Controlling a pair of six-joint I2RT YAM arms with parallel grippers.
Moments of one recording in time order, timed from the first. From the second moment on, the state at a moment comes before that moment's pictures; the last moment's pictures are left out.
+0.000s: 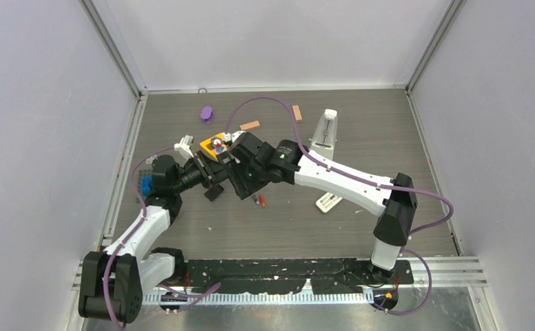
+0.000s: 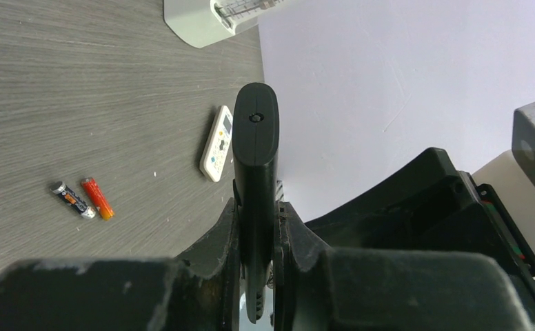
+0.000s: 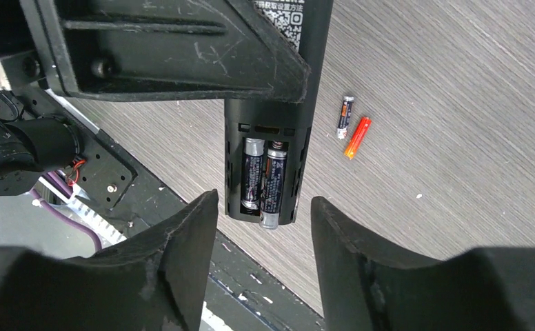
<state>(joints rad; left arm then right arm) -0.11 1.03 0.42 0.42 0.81 -1.15 1.08 1.78 1.72 -0.87 0.07 0.42</state>
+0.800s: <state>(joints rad) -0.11 1.07 0.35 0.88 0.77 -1.61 1.02 1.27 1.03 -0.18 0.03 0.87</state>
